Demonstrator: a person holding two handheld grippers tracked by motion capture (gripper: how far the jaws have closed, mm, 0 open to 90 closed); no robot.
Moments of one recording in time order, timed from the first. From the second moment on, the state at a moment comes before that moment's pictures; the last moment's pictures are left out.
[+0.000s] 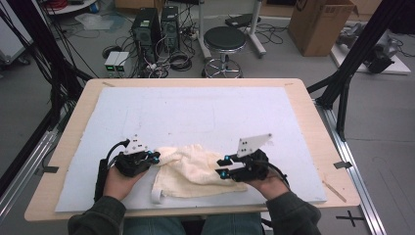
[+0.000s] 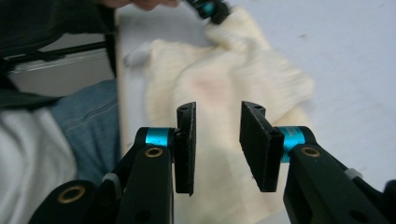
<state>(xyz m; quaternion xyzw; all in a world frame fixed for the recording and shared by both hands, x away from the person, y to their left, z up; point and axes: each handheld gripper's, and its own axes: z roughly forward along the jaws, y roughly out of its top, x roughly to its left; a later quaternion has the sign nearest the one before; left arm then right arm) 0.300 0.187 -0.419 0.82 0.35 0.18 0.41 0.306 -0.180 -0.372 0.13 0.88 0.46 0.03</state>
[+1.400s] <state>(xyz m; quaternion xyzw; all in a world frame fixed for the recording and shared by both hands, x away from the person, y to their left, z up) 0.299 0.192 -0.421 0.82 0.34 0.18 0.42 0.367 -0.183 -0.431 0.24 0.90 0.36 0.05</state>
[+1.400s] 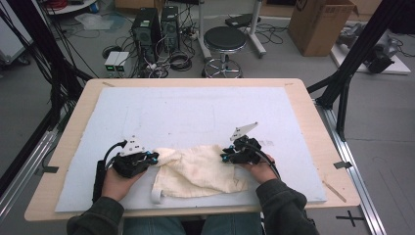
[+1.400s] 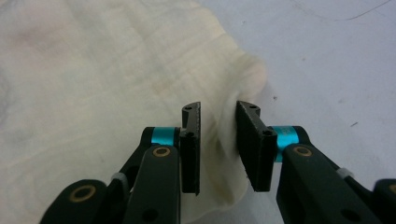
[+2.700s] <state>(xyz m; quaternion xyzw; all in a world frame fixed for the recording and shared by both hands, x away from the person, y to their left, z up) 0.370 0.187 -0.397 0.76 0.41 0.20 0.46 0.416 -0.210 -0.391 0.29 0.86 0.41 0.12</state>
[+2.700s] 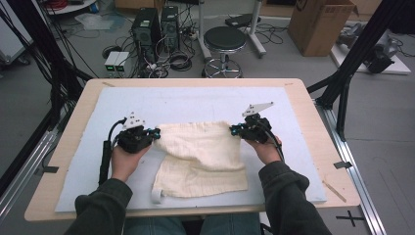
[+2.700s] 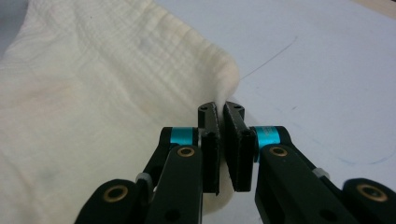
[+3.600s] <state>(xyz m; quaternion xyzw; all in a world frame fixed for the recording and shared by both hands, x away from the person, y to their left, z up) 0.333 0.194 -0.399 0.77 0.36 0.19 0.49 0.387 -0.231 -0.379 0.29 0.83 0.46 0.11</state>
